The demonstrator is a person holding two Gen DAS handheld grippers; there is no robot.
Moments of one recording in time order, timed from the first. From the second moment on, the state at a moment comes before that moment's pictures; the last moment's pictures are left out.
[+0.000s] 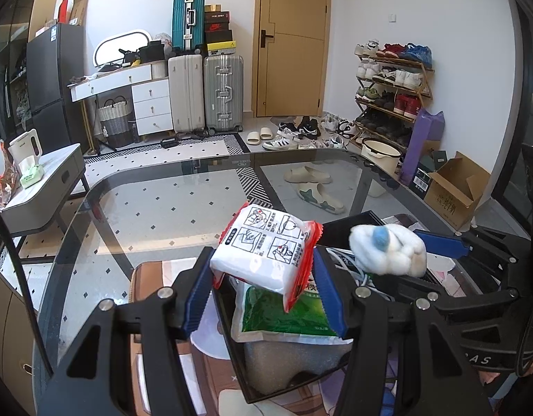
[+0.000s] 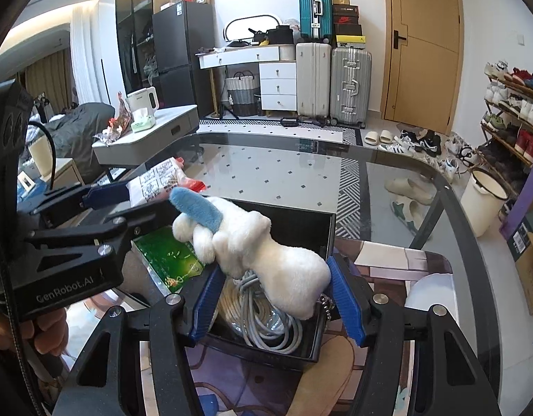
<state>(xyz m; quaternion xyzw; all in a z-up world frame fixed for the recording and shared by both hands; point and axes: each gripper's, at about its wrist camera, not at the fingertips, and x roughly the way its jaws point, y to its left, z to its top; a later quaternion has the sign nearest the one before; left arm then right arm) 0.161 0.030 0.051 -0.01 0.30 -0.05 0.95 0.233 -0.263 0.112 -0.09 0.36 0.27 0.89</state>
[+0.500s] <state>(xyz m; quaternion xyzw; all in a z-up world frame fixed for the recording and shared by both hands) 0.160 0.040 0.053 -0.02 0.30 -0.05 0.95 0.229 -0.260 0.106 -0.07 0.39 0.29 0.87</state>
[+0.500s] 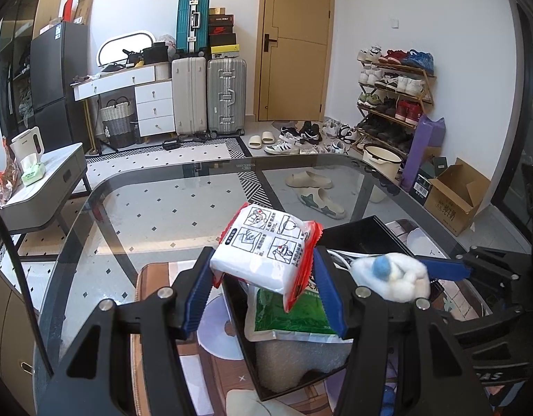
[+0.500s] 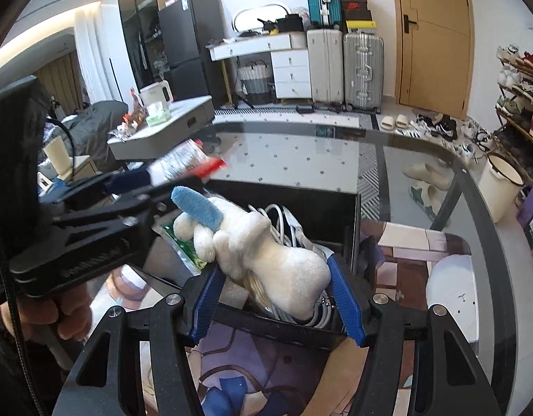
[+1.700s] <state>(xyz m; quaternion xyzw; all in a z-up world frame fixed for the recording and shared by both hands) 0.171 0.020 0.040 0.01 0.32 -0.07 0.94 0.234 -0.262 0.111 -0.12 0.35 0.26 0.89</state>
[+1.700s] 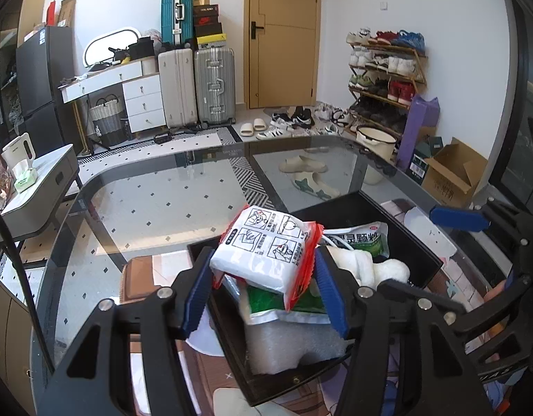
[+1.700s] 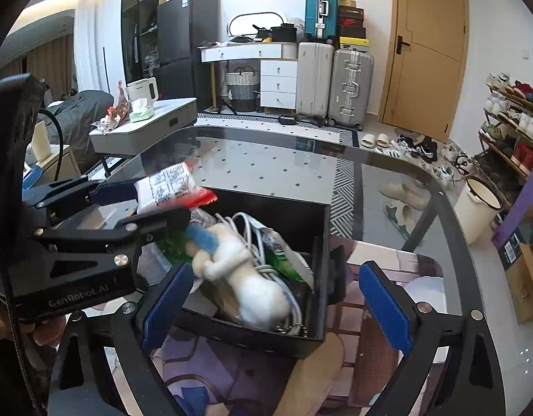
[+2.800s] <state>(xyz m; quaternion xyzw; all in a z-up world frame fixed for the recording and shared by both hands) 0.097 0.035 0.056 -0.01 0.27 -0.03 0.96 0.177 -0.293 0.133 -0.09 0.25 0.29 0.92</state>
